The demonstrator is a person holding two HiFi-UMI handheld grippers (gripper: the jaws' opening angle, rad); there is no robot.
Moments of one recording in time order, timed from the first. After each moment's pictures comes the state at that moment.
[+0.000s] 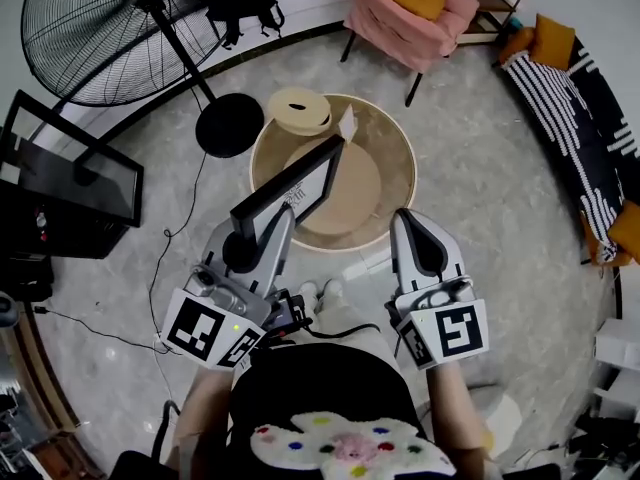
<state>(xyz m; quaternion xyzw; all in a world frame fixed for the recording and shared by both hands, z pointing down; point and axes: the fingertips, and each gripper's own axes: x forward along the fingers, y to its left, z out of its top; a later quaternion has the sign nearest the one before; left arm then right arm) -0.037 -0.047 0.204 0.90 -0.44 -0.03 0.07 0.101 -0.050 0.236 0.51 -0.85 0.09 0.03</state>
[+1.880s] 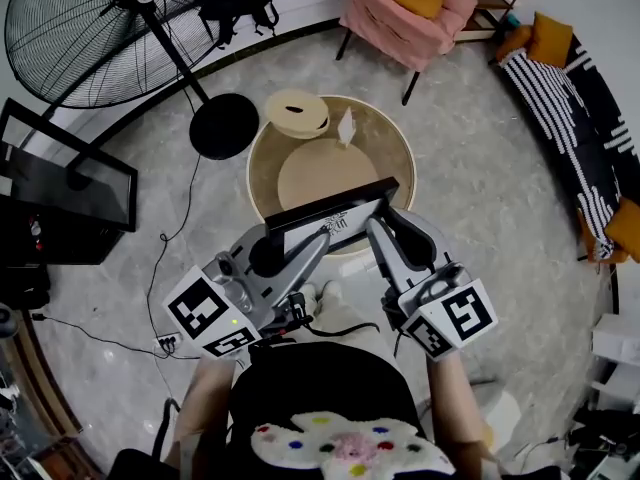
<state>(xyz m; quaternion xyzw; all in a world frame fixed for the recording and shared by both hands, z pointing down) -0.002 -0.053 0.225 0.95 -0.26 -0.06 0.17 0.071 -0.071 0.256 0.42 -0.89 0.17 0.00</state>
